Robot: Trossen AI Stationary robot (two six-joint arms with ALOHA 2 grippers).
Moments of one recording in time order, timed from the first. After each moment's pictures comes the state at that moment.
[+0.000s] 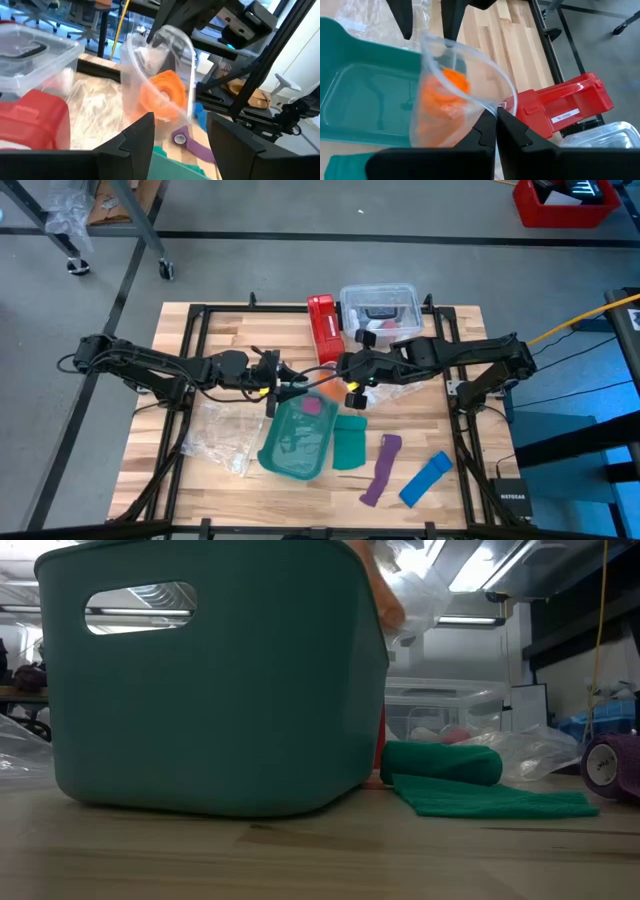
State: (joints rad) left arm -0.07 1.18 0.71 0.37 -0.08 -0.31; right arm 0.16 1.59 1.70 -0.97 0.40 0.06
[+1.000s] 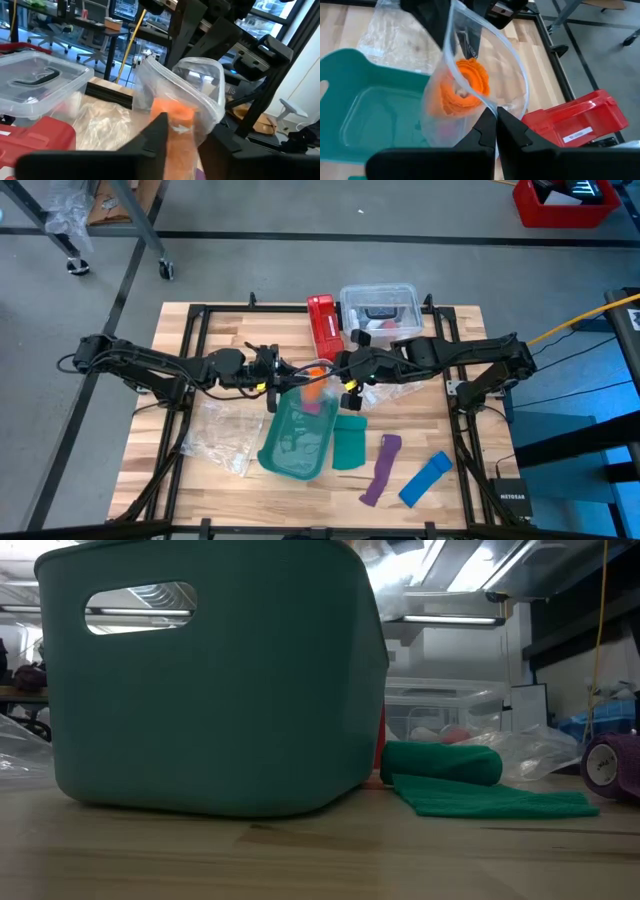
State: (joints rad) left arm -0.07 1.18 0.71 0.48 -0.15 -0.31; right arm 0.16 1.59 1.70 -0.87 0.36 0.06
